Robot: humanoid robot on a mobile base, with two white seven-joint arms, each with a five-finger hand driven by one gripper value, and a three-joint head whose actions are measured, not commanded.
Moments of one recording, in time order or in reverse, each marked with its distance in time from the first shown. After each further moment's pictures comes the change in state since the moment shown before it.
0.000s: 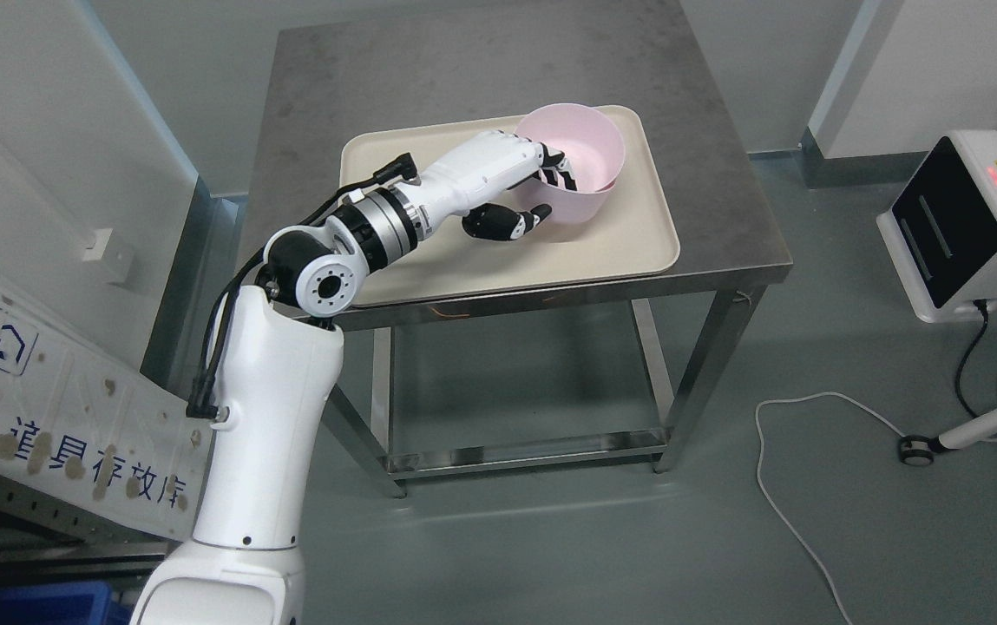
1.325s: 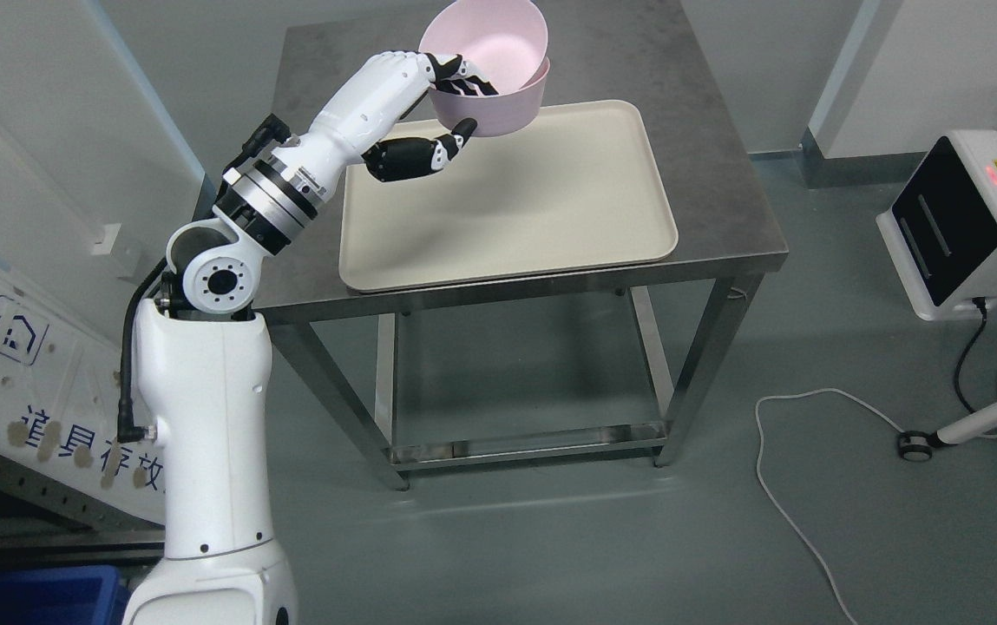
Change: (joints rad) left arm -0.010 0.000 0.221 -0.086 0.128 -0.042 0.003; right arm 0.000 0.000 0.000 0.000 0.000 0.000 0.001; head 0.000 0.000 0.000
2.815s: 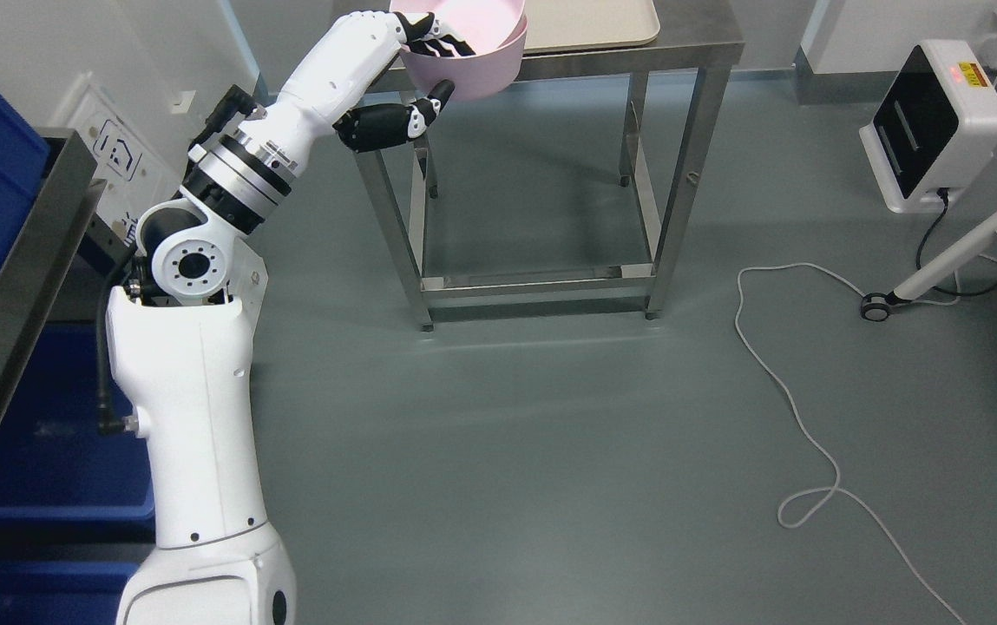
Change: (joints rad) left arm -0.031 0.000 0.042 -0.026 0.004 0.000 -0.006; right arm 0.000 0.000 0.000 0.000 0.000 0.000 -0.002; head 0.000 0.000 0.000
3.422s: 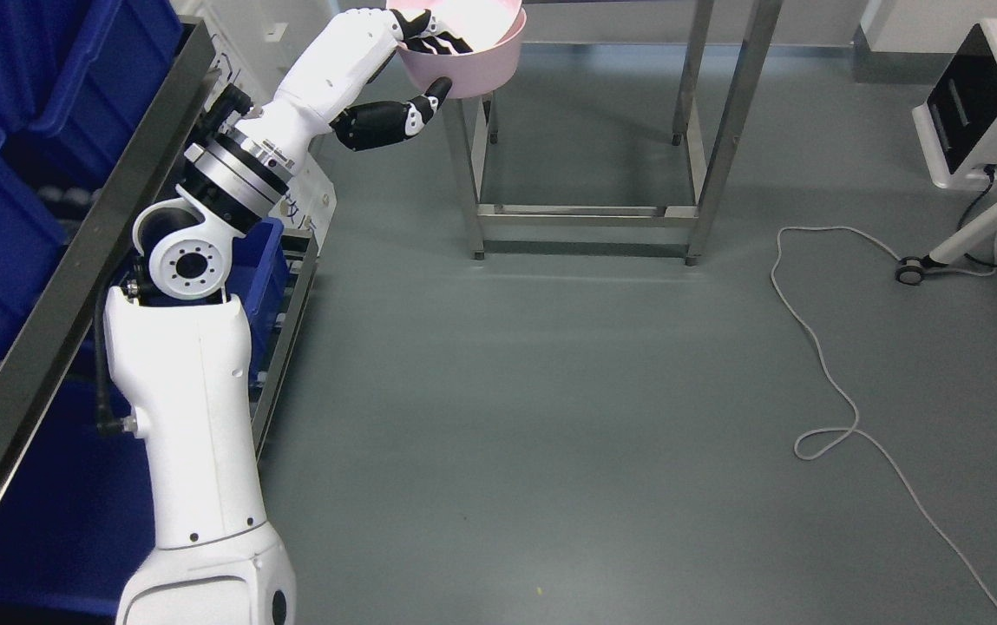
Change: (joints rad) left arm 0.000 0.000 0.002 -0.005 0.001 -0.001 0.001; right arm 0.000 0.000 0.000 0.000 0.000 0.000 -0.002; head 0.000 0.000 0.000
